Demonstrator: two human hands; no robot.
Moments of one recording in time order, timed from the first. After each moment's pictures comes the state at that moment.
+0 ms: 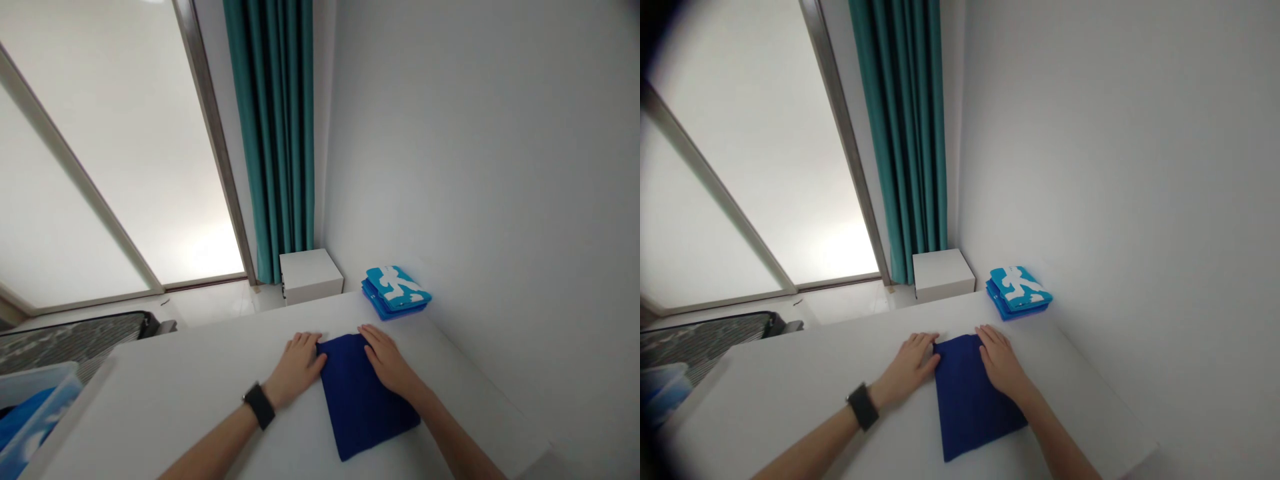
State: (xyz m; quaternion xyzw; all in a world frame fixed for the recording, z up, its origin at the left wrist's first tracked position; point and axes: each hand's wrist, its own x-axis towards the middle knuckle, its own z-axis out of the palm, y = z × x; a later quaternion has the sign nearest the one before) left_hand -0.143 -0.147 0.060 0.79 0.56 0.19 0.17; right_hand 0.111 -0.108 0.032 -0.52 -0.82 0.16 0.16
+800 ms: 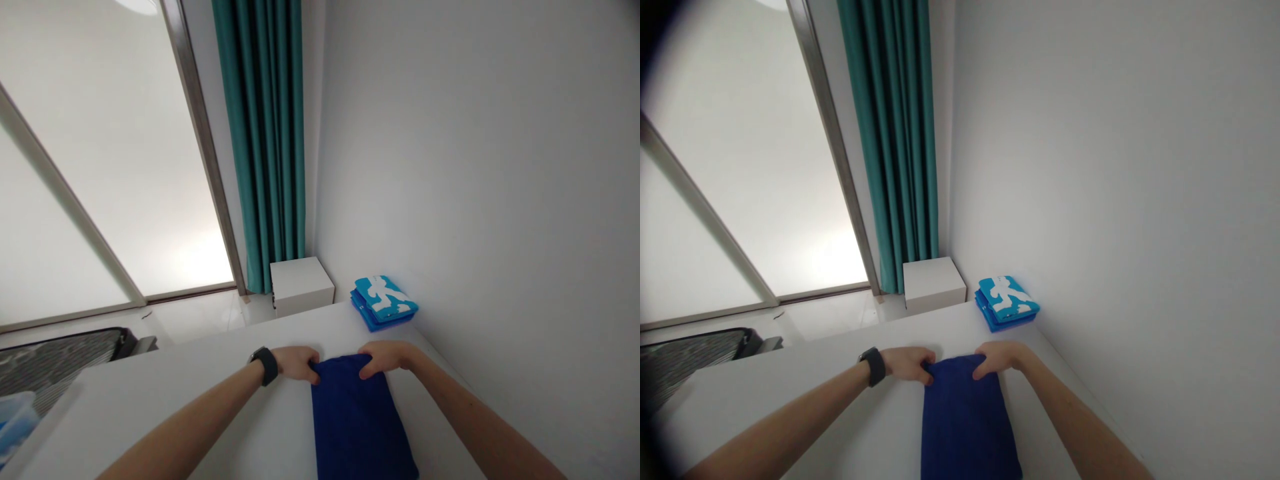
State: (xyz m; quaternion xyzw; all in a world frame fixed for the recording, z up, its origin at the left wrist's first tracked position) left_hand -0.133 -0.077 0.081 0.77 0.46 0.01 0.45; right_hand 0.137 -0.048 0.093 -0.46 -0.77 0.44 -0.09
